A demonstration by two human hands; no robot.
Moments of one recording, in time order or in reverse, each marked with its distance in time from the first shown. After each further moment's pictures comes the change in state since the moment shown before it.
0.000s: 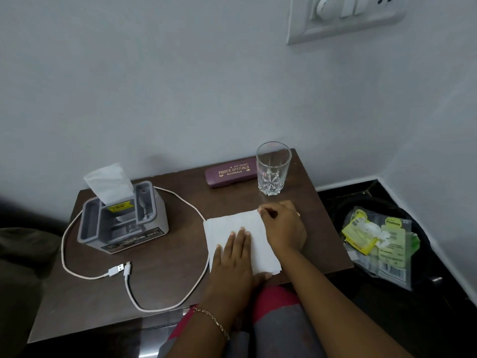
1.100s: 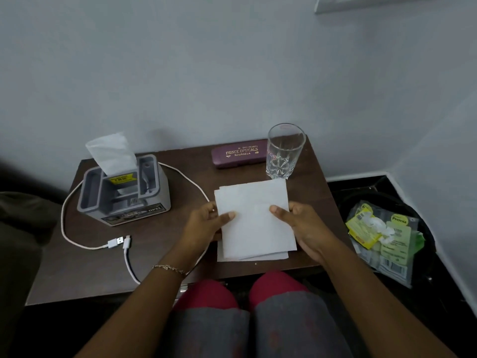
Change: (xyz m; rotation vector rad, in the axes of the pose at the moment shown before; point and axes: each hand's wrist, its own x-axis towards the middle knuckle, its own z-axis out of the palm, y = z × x) left_hand 0.019 -0.045 -0.052 -1.525 -0.006 -0.360; right_hand -0.003 0.013 -0.045 0.711 -0.660 0.268
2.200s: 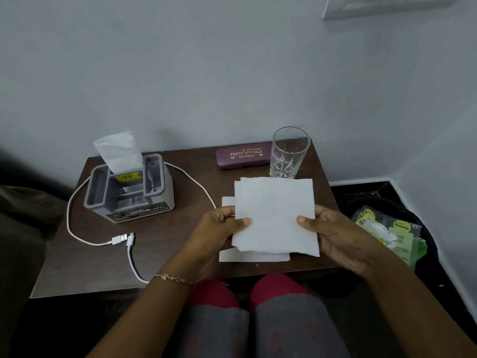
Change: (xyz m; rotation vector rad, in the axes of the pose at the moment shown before) left_hand -0.026 0.019 0.016 -0.063 -0.110 -0.119; right_hand -0.039 -0.034 -0.029 0.137 -0.121 0.163
